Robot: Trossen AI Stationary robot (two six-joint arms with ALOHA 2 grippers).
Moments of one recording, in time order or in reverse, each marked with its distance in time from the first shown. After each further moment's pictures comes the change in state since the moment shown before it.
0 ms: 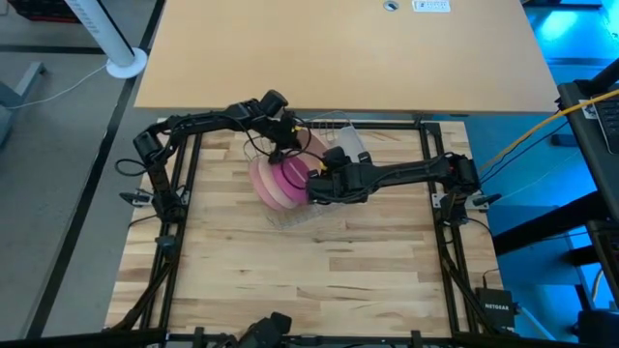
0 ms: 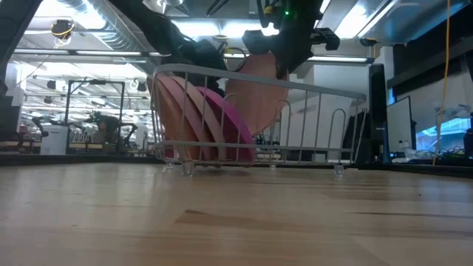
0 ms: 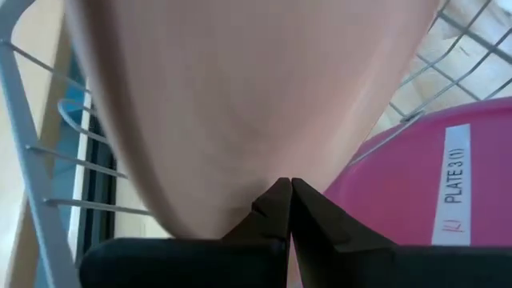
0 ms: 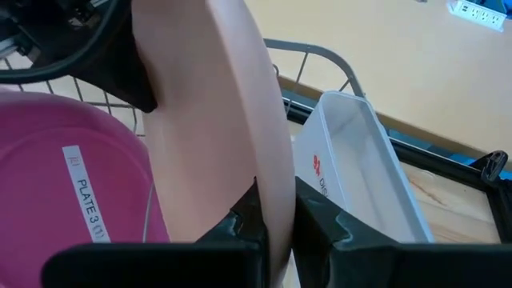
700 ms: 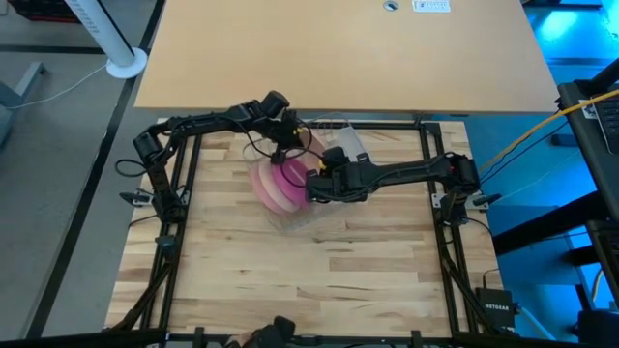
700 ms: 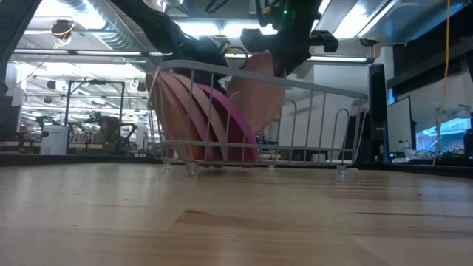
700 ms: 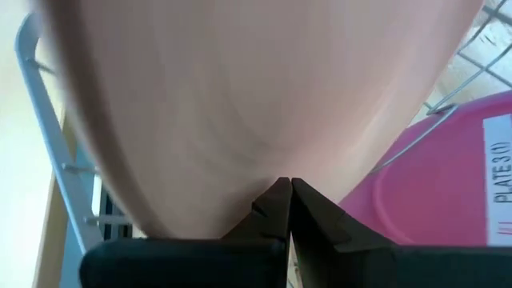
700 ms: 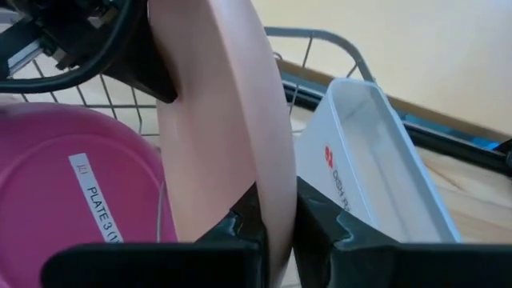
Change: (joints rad) left arm -0.032 0.000 0.000 0.026 -0.056 0.001; right arm 0.000 -0.001 -0.001 0.042 -0.057 0.002
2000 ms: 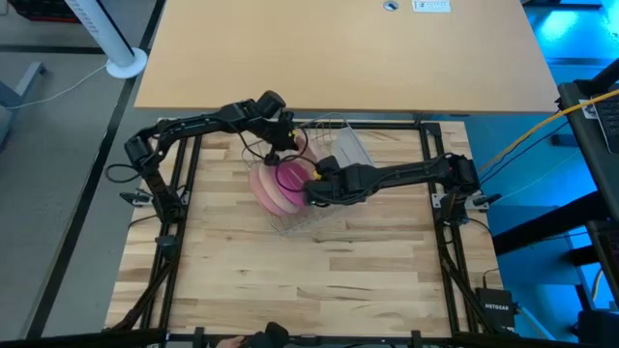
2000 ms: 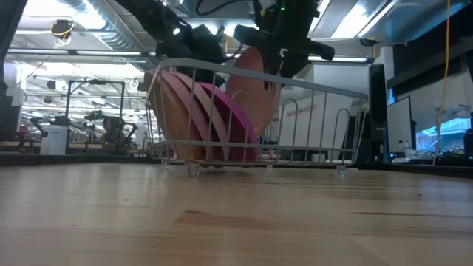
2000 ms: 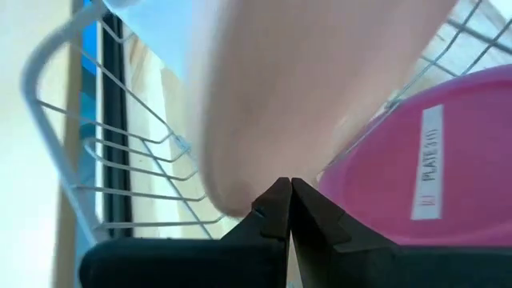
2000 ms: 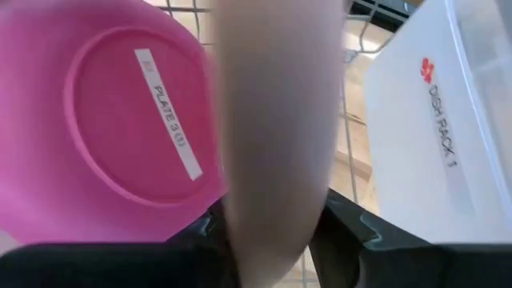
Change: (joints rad) left arm -0.008 -0.094 -0.002 -0.118 -0.004 0.074; right arm 0.002 0.003 0.001 0.046 -0.266 -0.058
